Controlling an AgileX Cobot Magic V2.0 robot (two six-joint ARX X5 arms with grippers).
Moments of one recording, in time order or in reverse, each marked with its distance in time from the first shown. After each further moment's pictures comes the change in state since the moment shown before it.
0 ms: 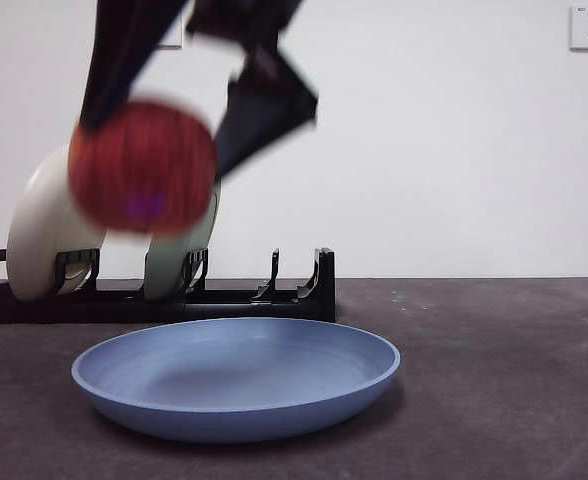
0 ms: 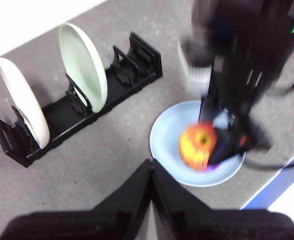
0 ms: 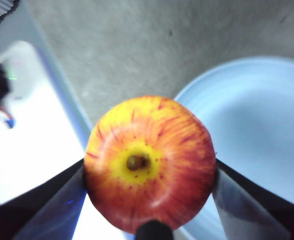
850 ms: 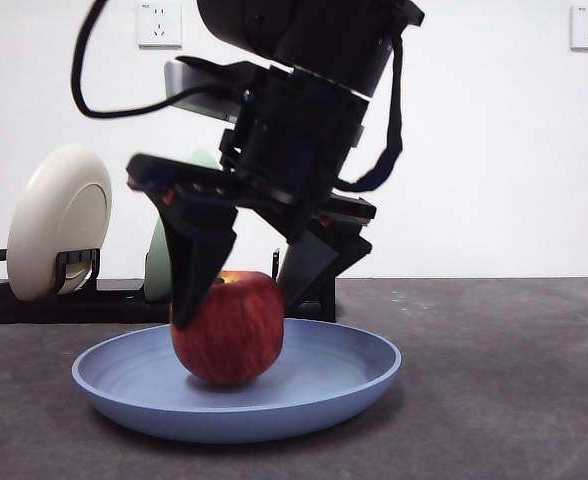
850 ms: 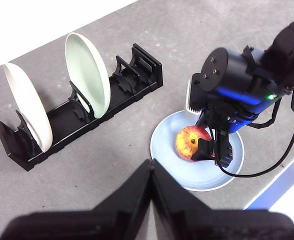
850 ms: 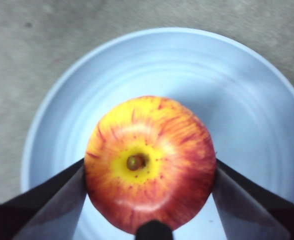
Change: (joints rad) left arm 0.000 -0.043 0.000 0.000 0.000 0.000; right arm 0.000 0.002 -0.309 0.377 0.346 0.119
